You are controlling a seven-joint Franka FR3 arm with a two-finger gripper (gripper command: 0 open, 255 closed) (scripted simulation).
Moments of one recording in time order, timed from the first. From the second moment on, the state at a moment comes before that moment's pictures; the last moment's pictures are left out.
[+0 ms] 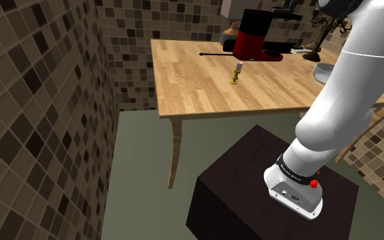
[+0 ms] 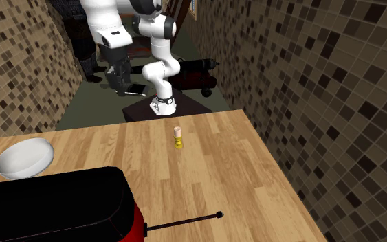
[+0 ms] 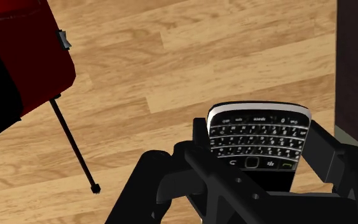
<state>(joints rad) -0.28 0.20 -0.66 -1.18 0.14 1.32 -1.65</state>
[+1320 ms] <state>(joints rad) -0.21 0.07 -0.64 -1.60 0.05 1.64 -1.61</state>
